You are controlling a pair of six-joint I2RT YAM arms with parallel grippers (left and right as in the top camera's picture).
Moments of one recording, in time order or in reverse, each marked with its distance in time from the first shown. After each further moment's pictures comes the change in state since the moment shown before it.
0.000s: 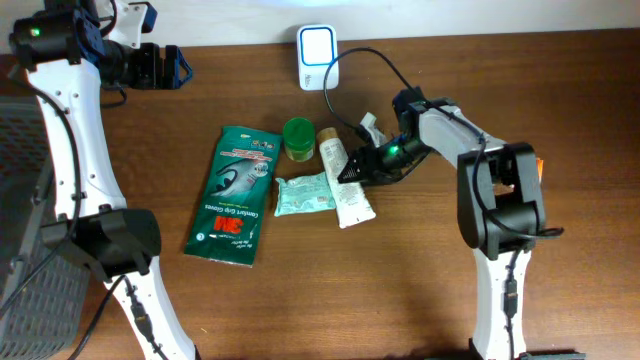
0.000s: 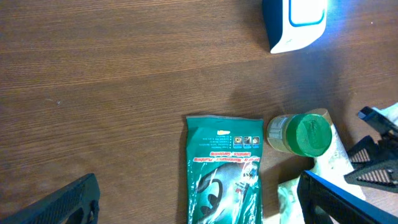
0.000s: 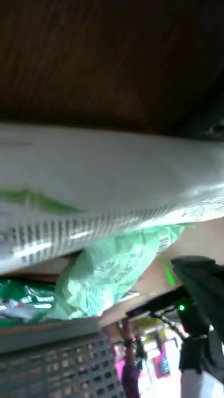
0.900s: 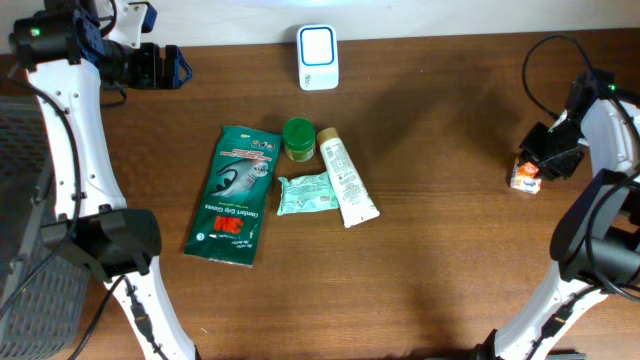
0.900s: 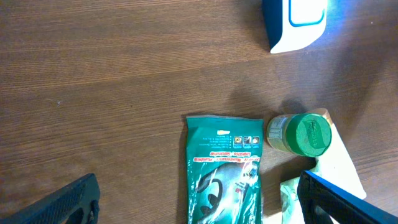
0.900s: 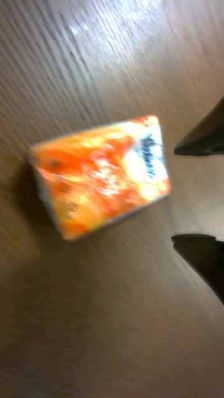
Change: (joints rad) left arm 0.000 0.000 0.000 0.000 0.000 0.000; right arm -0.591 -0.214 0.072 -0.201 0.788 0.422
